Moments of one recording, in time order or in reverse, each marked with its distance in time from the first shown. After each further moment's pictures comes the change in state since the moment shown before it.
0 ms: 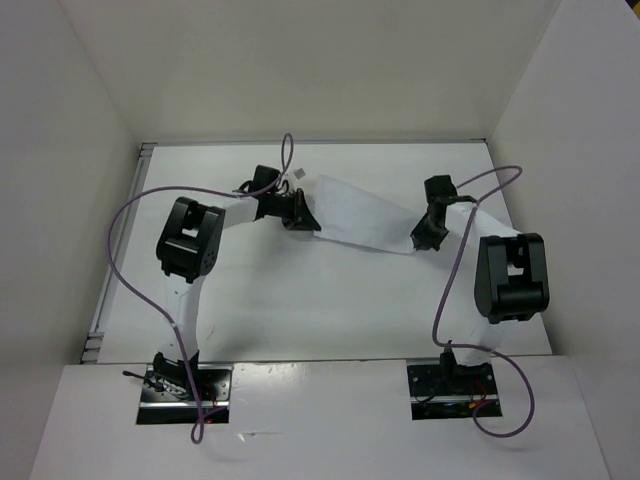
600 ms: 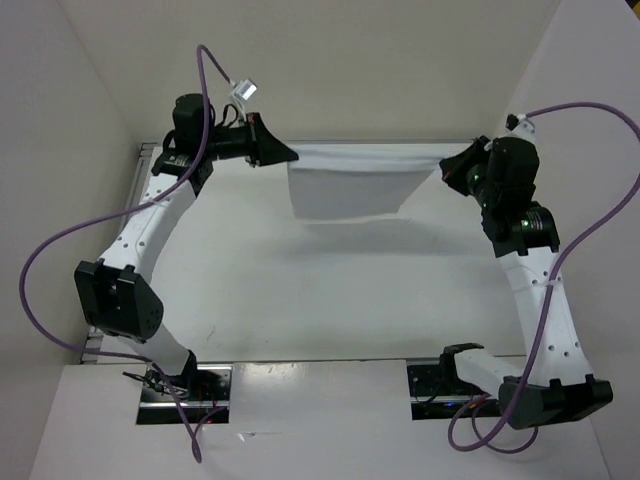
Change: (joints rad) left arm 0.111 -0.579 0.227 -0.137 0.157 -0.002; right arm 0.045 -0.576 0.388 0.002 -0.007 -0.148
